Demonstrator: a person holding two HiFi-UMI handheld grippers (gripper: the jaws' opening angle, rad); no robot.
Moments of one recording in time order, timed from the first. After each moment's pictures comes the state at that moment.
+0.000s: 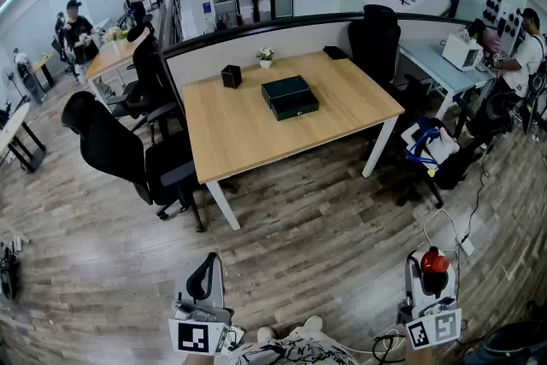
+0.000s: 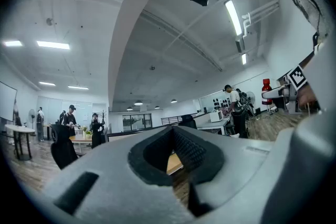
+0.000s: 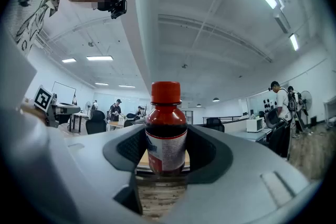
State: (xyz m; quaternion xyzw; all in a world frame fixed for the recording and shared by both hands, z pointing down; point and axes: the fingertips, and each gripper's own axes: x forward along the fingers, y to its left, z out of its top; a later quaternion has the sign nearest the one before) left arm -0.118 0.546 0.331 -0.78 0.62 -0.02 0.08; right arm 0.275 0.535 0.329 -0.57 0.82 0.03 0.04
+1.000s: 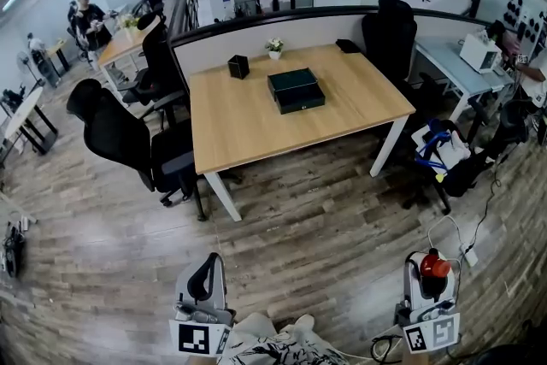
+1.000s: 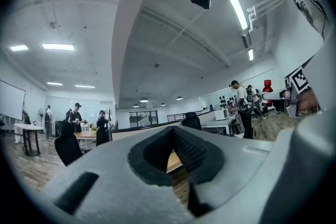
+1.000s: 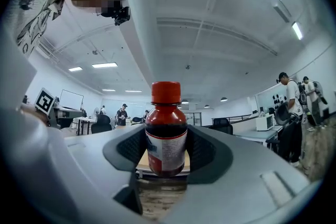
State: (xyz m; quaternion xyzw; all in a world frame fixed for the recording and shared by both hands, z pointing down) left arm -0.058 0.531 0.343 -0.76 0.65 -0.03 0.06; right arm 0.319 0.495 0.339 -0.53 0.84 0.02 0.06
